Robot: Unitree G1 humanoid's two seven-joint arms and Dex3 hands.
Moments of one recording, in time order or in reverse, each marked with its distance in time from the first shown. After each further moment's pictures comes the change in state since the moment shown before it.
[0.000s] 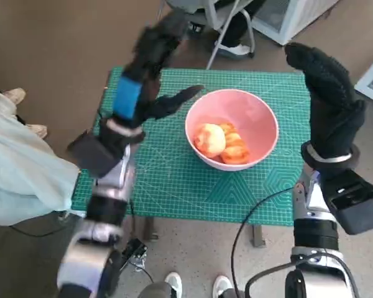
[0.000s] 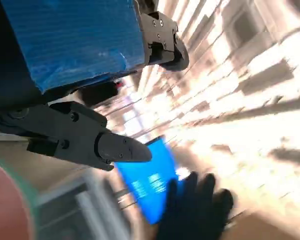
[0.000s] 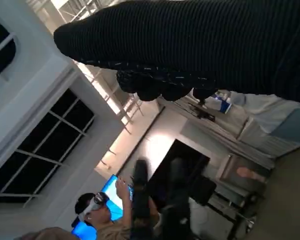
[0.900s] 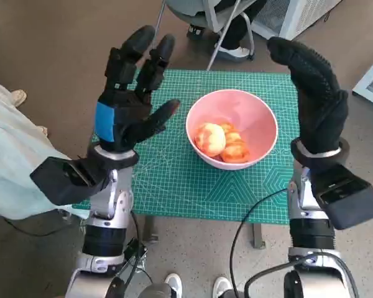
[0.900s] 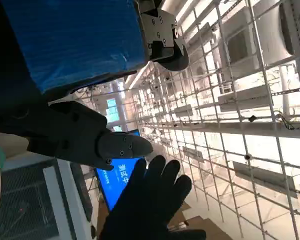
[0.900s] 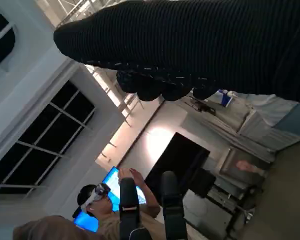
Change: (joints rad) left arm 0.126 -0.055 0.020 -0.231 -0.162 0.180 -0.059; right arm -0.009 -0.004 0.055 -0.006 -0.002 0.036 -0.024
